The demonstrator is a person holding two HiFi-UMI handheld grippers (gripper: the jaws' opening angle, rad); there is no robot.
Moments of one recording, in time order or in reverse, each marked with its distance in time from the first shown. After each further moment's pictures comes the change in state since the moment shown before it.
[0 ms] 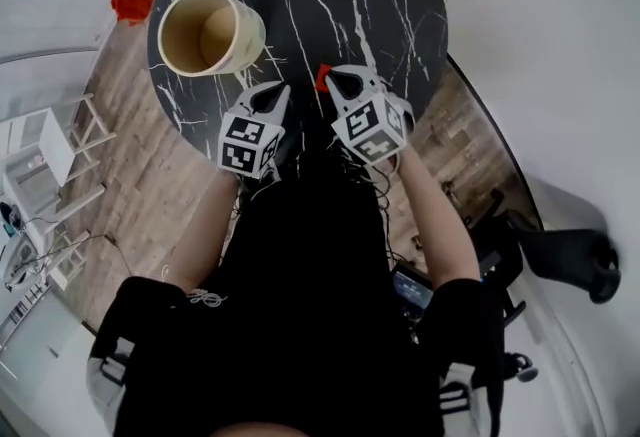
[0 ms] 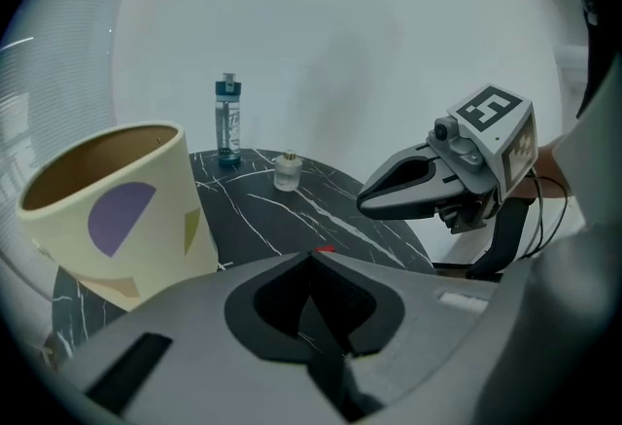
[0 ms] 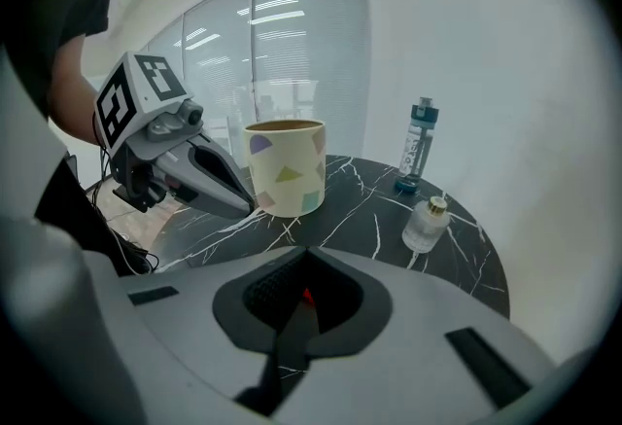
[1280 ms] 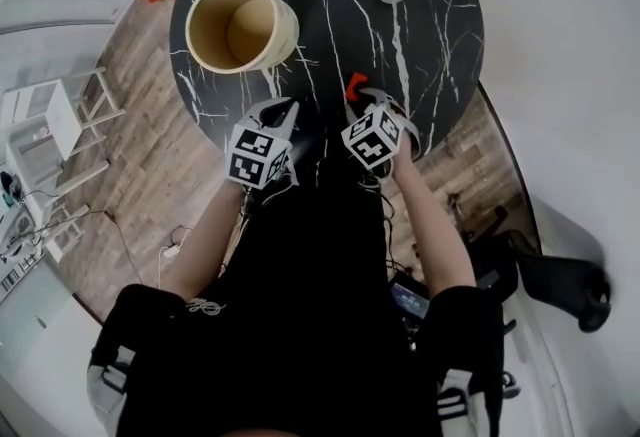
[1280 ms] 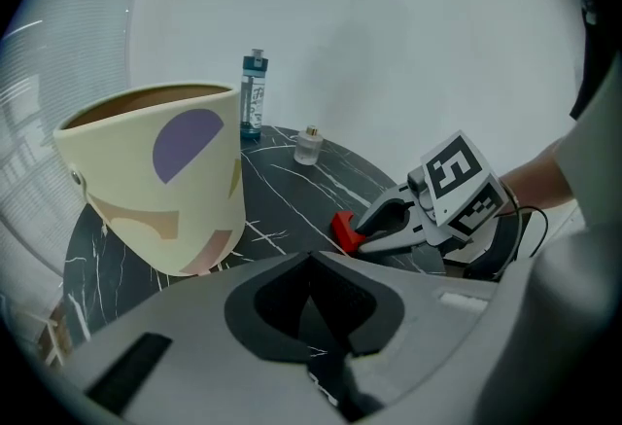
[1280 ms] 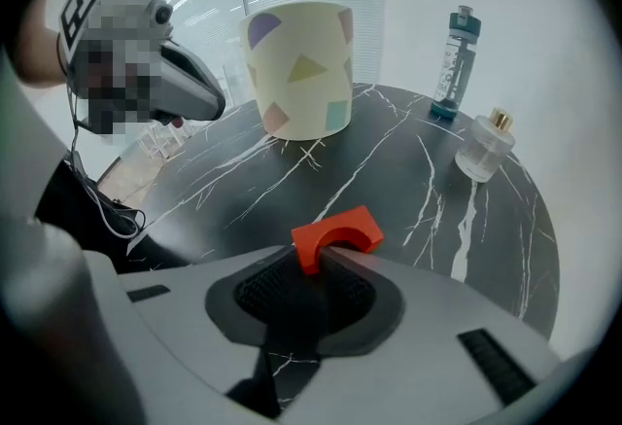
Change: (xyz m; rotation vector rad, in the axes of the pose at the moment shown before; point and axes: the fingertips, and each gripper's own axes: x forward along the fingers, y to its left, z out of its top) left arm -0.016 0.032 -0.054 -0.084 0.091 0.020; right arm 0.079 0.044 -0.096 0.042 0.328 0.082
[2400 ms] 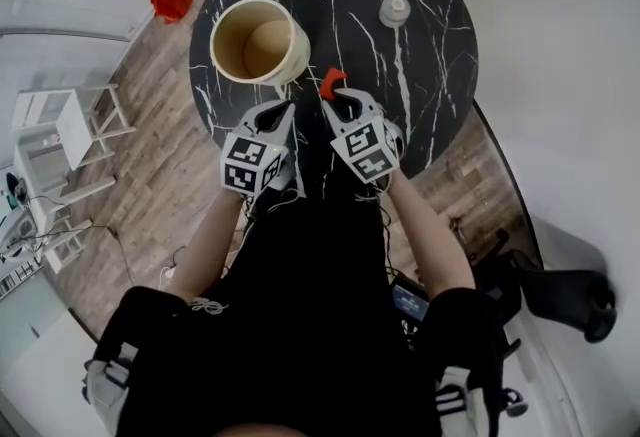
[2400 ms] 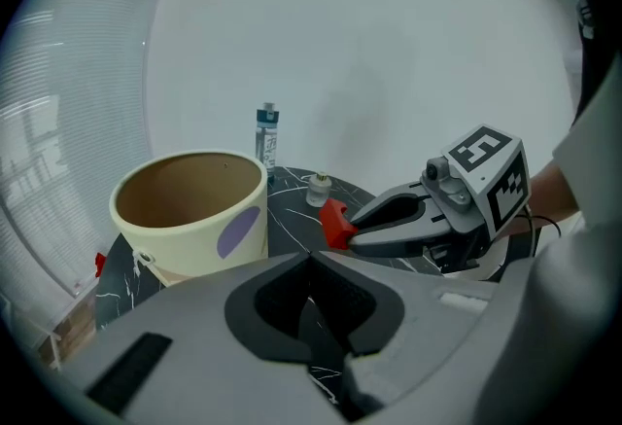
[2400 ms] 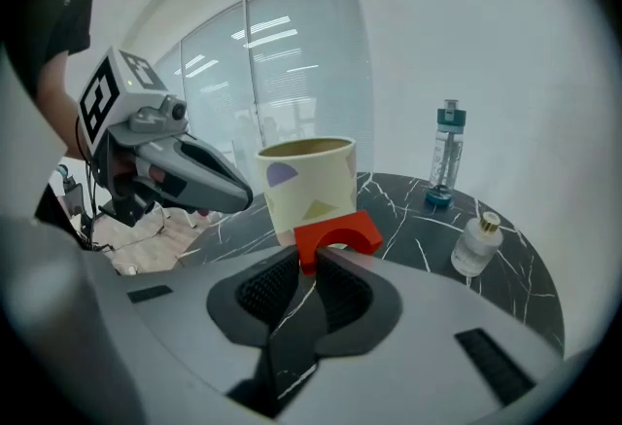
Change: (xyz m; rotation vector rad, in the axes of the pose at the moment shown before) left arm -0.052 0.015 0.053 0.025 -0.186 0.071; right arm -0.073 0.017 0.127 0.018 -0.433 0.005
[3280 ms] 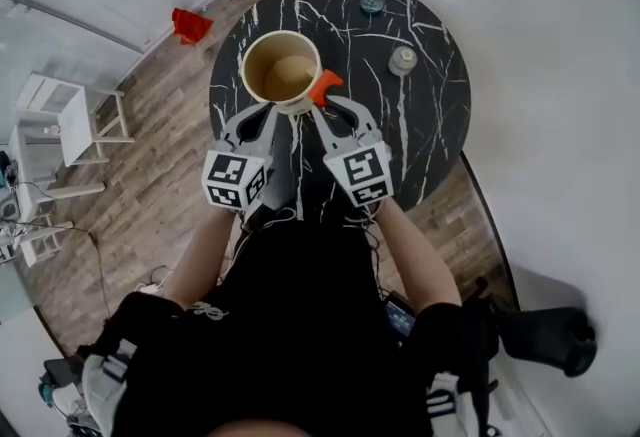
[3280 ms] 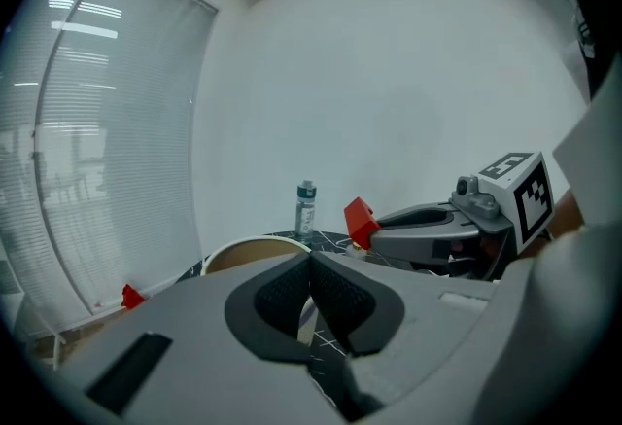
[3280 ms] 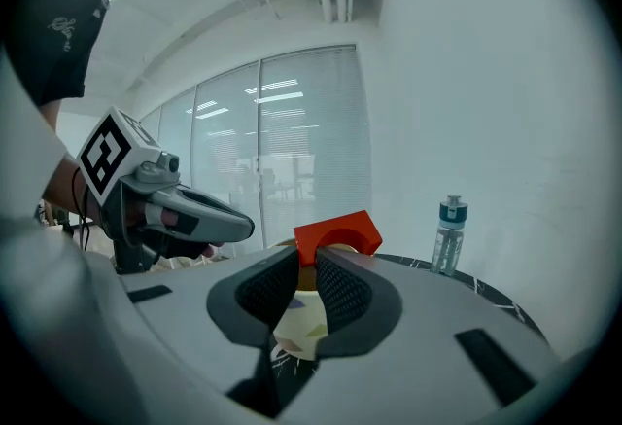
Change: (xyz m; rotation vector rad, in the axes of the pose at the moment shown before) left arm -0.088 0.044 0.085 -0.028 -0.340 0.183; right arm -0.043 0.019 0.143 -0.057 -0.360 -0.048
